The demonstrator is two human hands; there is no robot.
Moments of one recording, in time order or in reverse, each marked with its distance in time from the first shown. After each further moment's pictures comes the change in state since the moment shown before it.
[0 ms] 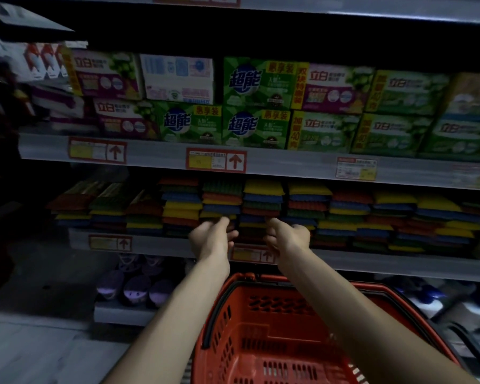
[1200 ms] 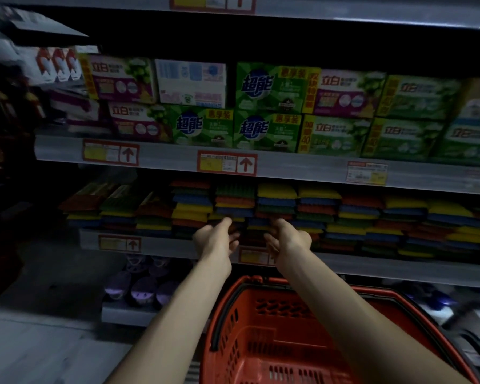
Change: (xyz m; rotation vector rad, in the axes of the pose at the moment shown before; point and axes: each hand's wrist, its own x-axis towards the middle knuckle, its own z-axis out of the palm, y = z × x) left_hand 0.009 0.009 -0.007 -0.084 -0.016 -0.101; right_hand -0.015 -0.004 0.020 0.209 0.058 0.104
